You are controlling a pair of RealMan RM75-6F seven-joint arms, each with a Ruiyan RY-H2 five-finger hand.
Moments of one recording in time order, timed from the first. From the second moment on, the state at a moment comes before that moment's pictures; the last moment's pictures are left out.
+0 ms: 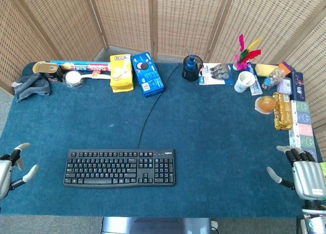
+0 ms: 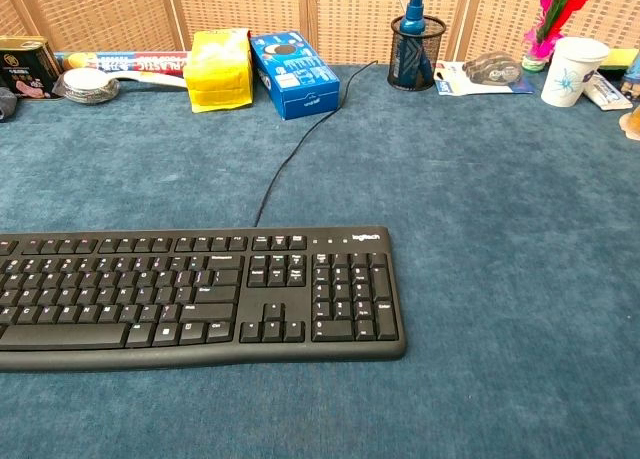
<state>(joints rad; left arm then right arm) -0.02 -1.03 -0.01 -1.86 1.49 1.54 0.21 0.04 -1.16 0.07 -1.60 -1.54 1.56 -0.06</state>
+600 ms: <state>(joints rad) -0.02 -1.02 -0.01 -1.87 1.51 1.54 0.22 0.03 -1.16 0.07 -1.59 -1.54 1.57 -0.05</state>
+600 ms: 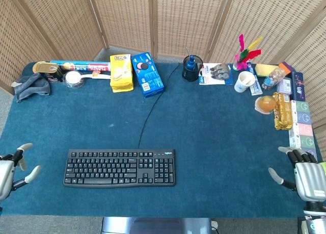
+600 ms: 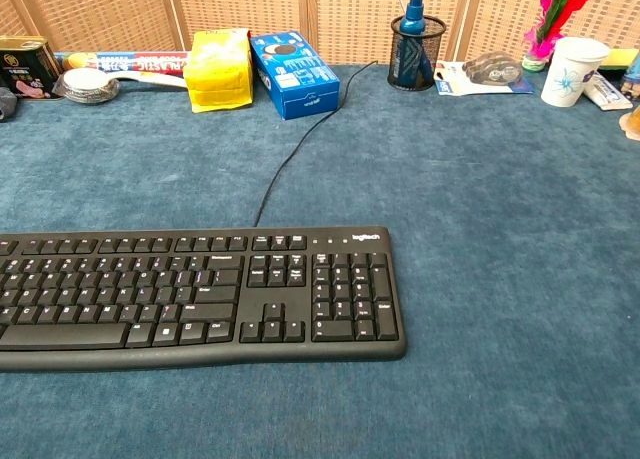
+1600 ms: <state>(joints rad) -0.12 -1.09 0.03 -1.85 1.41 1.27 0.35 0.01 -1.16 0.07 -1.57 -1.54 1.58 -0.02</state>
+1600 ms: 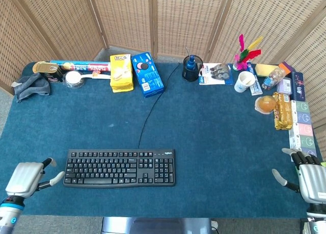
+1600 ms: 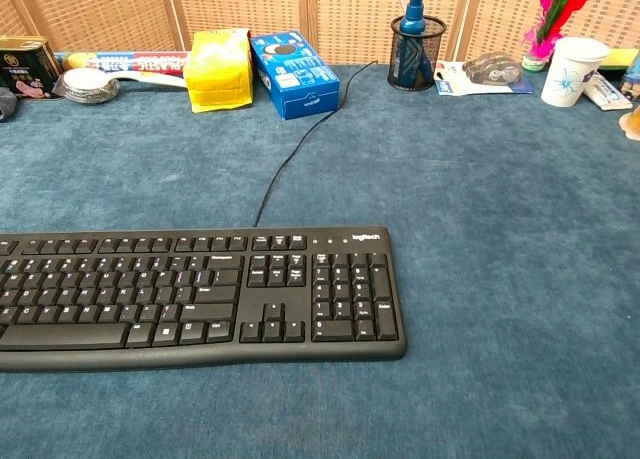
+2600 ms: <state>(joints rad) -0.24 -1.27 0.02 -1.72 1.28 1.11 0.38 0.00 -1.16 0.07 -1.55 -1.51 1.58 -0.02</state>
